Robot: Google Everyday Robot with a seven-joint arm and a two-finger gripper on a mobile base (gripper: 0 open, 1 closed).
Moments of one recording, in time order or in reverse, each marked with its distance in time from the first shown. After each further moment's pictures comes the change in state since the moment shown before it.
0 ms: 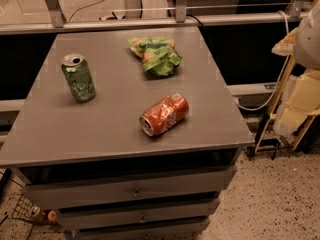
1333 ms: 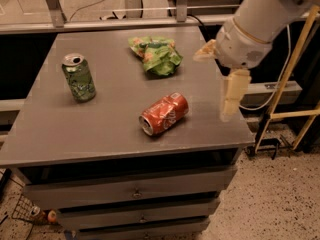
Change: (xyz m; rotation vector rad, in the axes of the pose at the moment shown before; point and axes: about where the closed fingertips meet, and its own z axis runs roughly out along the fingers) arm -0.095 -0.029 0.090 -0.178 -0.192 -0.430
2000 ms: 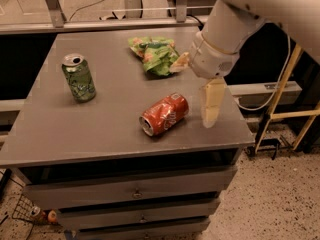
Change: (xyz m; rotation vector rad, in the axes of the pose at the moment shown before) arm -0.031 -0.013 0.048 -0.066 0.001 -0.181
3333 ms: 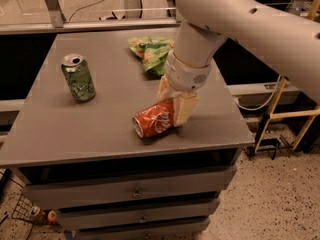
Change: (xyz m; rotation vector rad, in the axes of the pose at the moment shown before) arm -0.024 -0.004 0.049 -0.093 0.036 -0.101
